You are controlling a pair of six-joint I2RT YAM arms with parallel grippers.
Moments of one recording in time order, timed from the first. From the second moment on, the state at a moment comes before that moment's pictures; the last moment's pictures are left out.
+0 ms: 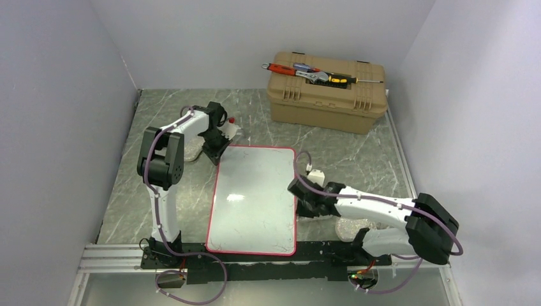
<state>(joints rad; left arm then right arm) -0.27 2.08 1.54 -0.95 0.15 0.42 0.99 1.24 0.59 -0.52 0.25 1.11</state>
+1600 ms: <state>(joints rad) -0.19 2.09 1.44 -0.99 0.57 0.32 0.52 2.05 1.30 -0.12 -0.26 0.82</state>
